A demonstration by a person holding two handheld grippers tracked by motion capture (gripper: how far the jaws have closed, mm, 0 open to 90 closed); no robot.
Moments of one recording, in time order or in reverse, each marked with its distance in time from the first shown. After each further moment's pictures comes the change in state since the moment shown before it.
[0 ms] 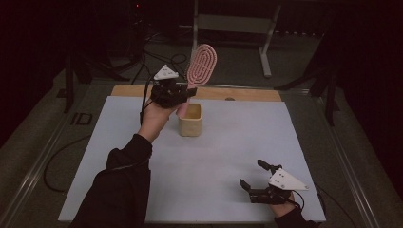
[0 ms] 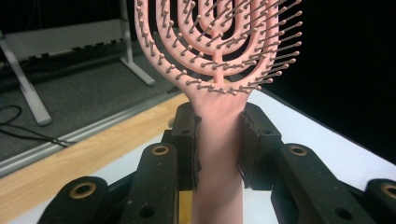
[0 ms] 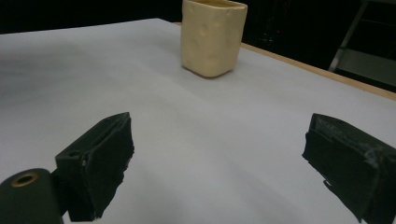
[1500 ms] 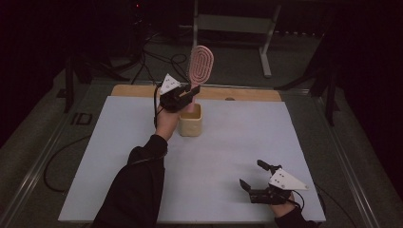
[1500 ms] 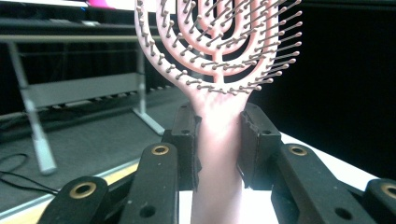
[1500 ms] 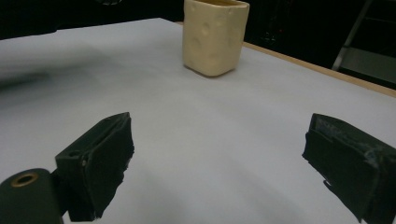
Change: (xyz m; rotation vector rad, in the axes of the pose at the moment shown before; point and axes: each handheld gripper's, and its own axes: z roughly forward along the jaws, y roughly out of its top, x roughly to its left) left arm 0.024 -0.053 0.056 -0.234 0.046 0.007; right arm 0.000 -0.001 0.000 0.004 0.011 0.010
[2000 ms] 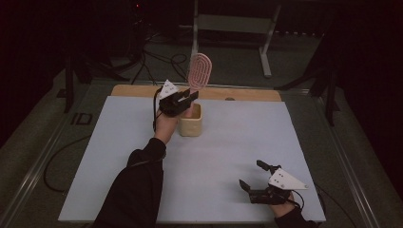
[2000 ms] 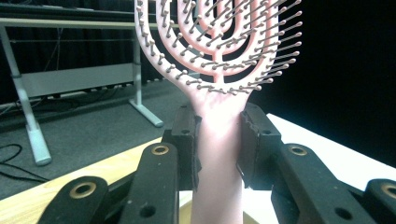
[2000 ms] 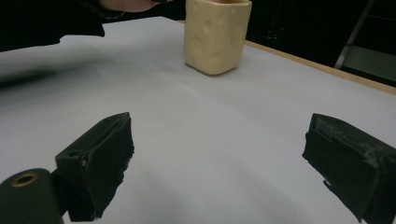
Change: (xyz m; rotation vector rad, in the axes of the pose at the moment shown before) left arm 0.009 -0.024 0.002 0.025 -0.030 -0.022; right arm 0.000 0.000 0.001 0.005 0.007 0.003
